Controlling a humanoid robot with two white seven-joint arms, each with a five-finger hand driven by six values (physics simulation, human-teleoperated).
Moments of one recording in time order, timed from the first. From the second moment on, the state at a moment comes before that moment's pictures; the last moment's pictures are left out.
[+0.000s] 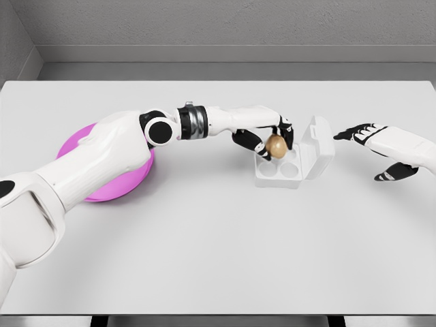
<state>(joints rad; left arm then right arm) -1.09 0.14 -1.32 -0.81 0.13 -0.61 -0.28 -0.27 -0.75 0.10 -1.42 0.44 -0.61 0.61</state>
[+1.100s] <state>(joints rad) -1.04 0.39 -1.21 -0.81 0.13 -0.61 -0.26 -0.27 -0.74 0.10 -1.42 0.44 -0.61 0.61</state>
